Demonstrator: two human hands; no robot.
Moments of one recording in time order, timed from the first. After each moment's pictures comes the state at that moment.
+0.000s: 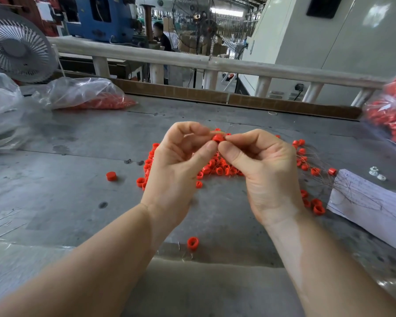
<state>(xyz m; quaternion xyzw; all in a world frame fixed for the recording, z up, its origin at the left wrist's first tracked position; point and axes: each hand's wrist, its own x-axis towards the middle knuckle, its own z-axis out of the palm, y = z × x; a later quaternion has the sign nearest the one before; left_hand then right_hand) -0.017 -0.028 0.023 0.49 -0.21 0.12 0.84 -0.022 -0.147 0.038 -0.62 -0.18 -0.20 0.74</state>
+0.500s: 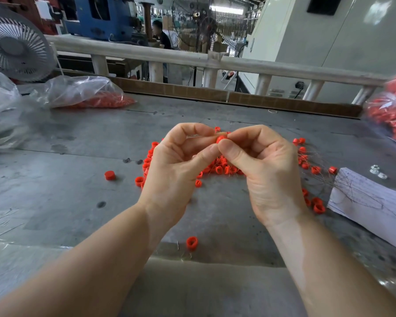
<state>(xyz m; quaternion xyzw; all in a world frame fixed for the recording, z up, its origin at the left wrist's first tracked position) -0.017 -0.026 0.024 0.51 -0.21 0.10 0.83 -0.022 -0.149 0.039 -0.62 -0.17 -0.20 0.74</state>
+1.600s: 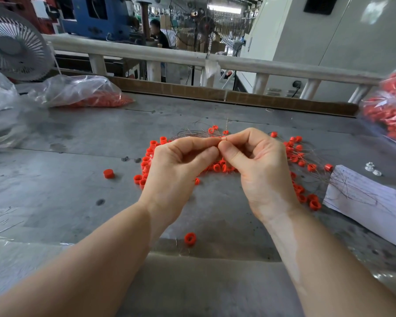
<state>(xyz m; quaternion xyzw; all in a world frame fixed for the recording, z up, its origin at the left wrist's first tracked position) -0.023 -0.026 0.025 0.61 -0.16 0.10 0.77 -0.013 -0.153 0.029 -0.70 -0.16 -0.21 0.66</state>
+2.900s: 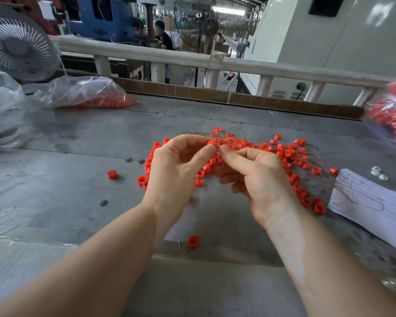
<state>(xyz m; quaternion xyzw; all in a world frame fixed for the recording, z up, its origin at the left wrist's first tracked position) -0.019 -0.025 0.024 0.66 -0.09 0.16 0.73 -0.018 -0.151 0.031 -0.70 0.00 -0.06 0.72</state>
